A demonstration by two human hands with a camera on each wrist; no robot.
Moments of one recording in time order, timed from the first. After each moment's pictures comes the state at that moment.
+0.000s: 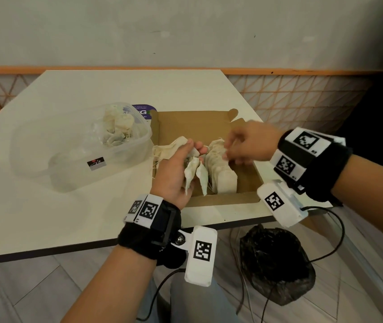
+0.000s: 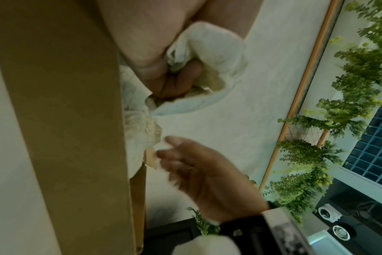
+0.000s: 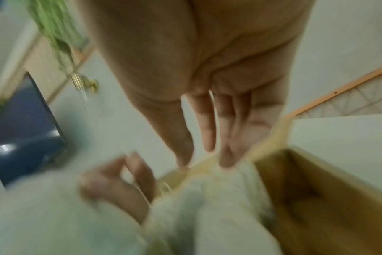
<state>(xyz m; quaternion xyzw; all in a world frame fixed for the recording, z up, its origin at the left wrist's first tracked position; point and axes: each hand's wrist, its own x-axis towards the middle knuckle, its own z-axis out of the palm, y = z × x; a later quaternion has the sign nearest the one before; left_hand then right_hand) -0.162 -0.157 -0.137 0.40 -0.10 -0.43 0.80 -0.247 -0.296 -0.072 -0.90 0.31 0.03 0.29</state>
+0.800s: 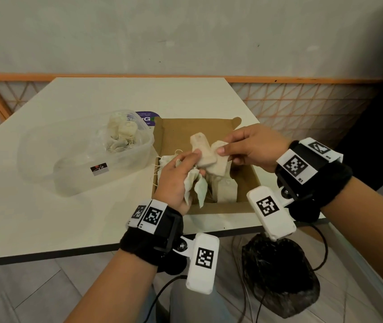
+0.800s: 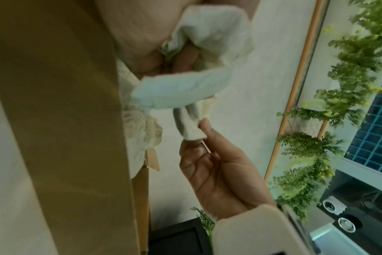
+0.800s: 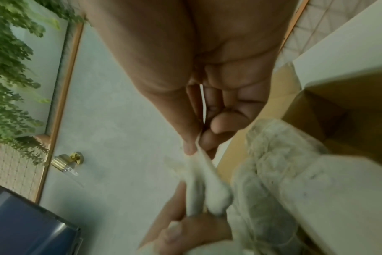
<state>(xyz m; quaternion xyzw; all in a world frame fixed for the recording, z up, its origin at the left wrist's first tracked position) -0.163 -0.159 -0.141 0.41 -0.09 -0.42 0.80 -0.245 -0.296 -0.076 -0.78 0.28 -0.08 0.56</state>
